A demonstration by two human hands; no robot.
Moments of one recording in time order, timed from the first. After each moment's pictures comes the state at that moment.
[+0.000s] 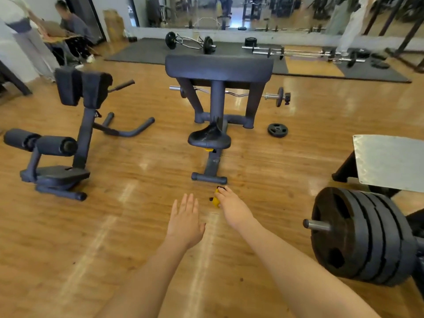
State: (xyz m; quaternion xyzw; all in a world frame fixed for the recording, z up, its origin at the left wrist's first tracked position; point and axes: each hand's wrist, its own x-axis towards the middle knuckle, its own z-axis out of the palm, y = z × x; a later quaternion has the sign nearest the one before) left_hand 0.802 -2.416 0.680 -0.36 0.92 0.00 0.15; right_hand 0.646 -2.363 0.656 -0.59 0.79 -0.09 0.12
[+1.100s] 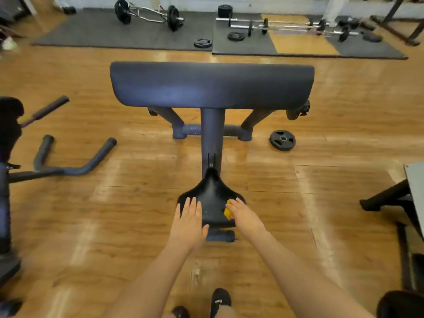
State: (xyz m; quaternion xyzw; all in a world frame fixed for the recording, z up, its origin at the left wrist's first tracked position) left_hand 0.425 -2.968 0.585 -0.27 0.95 0.04 0.18; right_hand 0.274 -2.859 0.541 -0.49 0.84 -0.02 0.22
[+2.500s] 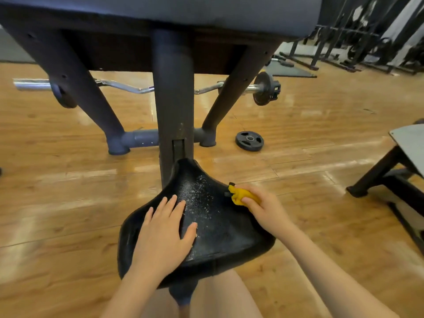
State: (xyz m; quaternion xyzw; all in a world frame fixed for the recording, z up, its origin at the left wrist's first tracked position) left_hand 0.336 -3.094 0.285 -0.19 0.96 0.18 -0.04; right_hand 0.181 -2.910 0.289 -0.32 0.87 -0.38 0.06
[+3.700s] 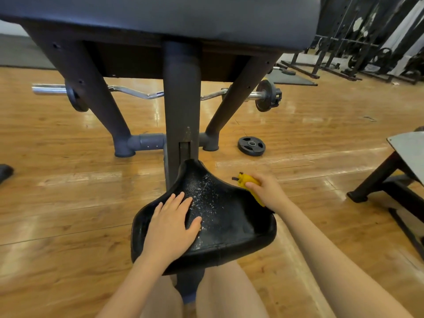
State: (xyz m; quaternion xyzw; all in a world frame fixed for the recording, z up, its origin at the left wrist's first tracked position) left_hand 0.338 -3.098 0.286 -0.18 0.96 0.21 -0.06; right_hand 0.155 -2.924 0.309 -0.25 0.90 -0.34 0.11
